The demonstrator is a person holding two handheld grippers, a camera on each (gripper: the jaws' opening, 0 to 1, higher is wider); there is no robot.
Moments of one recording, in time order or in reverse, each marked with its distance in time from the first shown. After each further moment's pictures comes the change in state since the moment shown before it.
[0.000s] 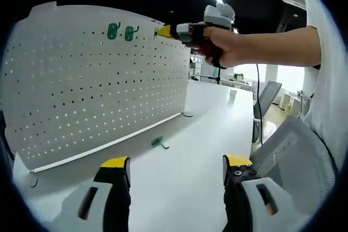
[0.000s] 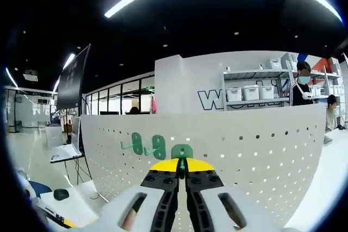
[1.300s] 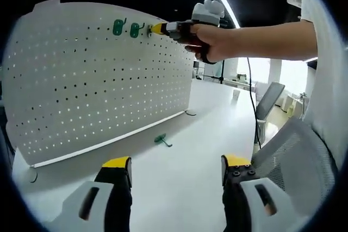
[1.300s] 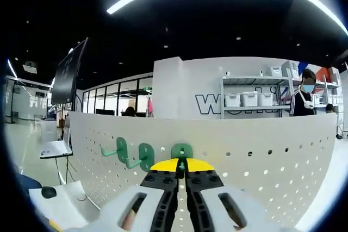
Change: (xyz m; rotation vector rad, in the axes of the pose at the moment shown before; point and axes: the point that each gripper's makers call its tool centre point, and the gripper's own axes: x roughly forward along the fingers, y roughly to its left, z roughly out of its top) left arm 0.000 0.005 -0.002 -0.026 0.014 0.026; right arm 0.039 -0.007 0.000 -0.044 -0.011 -0.025
